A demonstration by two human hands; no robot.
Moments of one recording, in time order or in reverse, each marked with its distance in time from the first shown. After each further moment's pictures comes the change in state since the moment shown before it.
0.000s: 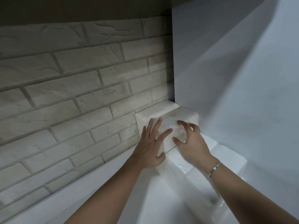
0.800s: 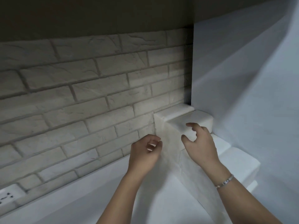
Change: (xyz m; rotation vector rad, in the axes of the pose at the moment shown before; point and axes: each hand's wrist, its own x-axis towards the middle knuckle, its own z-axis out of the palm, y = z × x) left_hand -0.076 0.048 -0.112 -0.762 0.379 -0.758; right_hand -0.055 -0.082 -0.011 0.173 0.108 0.038
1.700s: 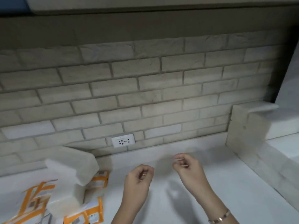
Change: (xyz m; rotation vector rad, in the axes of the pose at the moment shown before) left_hand -0.225 -0.106 -0.311 -0.111 0.248 -0.278; right_hand -0.287 -0.180 0.171 0.373 -0.483 0.073
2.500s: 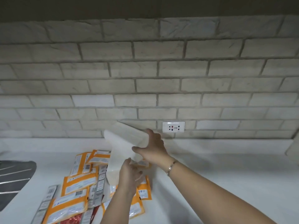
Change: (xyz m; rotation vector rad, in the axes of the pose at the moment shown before) left_hand 0.005 -0.098 -0.223 -0.724 0.445 -0.726; right_hand -0.020 -0.069 0.326 -0.430 -0.531 -0.151
